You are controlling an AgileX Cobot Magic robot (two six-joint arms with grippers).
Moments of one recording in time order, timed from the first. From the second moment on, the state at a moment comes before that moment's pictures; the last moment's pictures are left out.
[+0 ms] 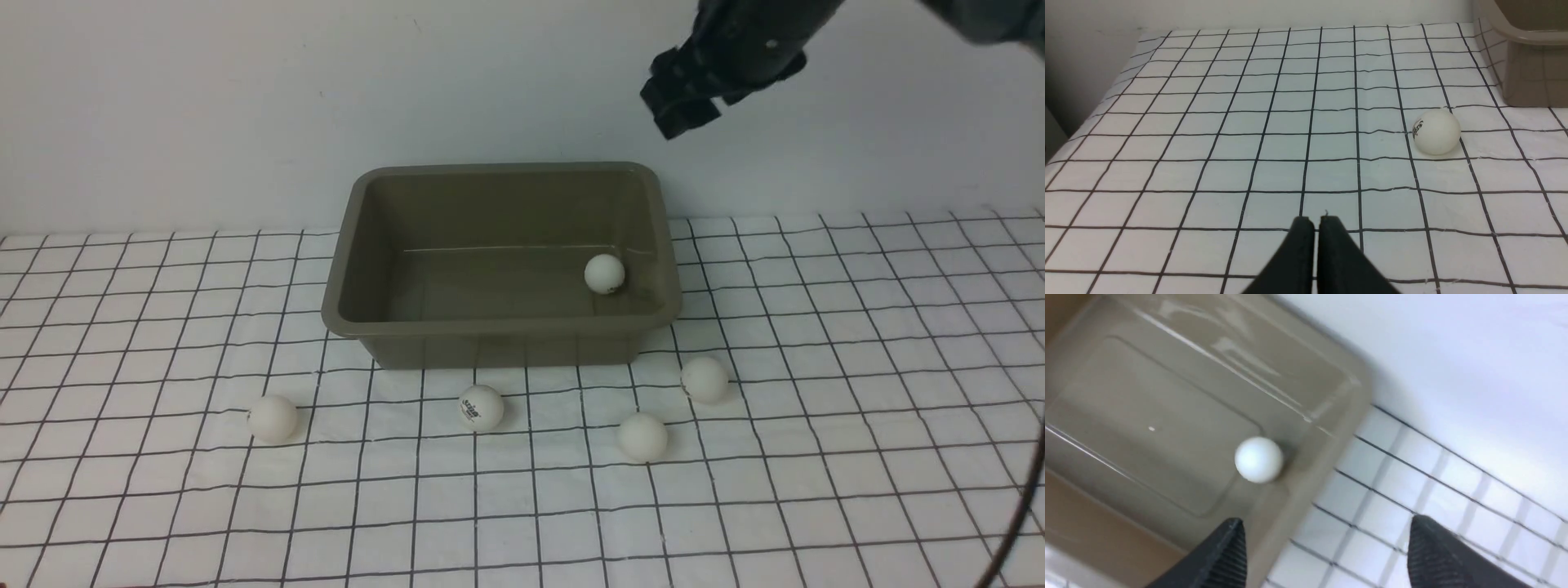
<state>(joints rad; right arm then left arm) 0.37 2.05 -2.18 -0.02 1.25 -0.20 0.11 -0.01 0.03 0.07 0.38 -0.06</state>
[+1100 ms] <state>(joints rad) 0.36 1.91 -1.49 0.08 0.97 -0.24 0.11 -0.01 0.03 0.07 0.38 -0.06</state>
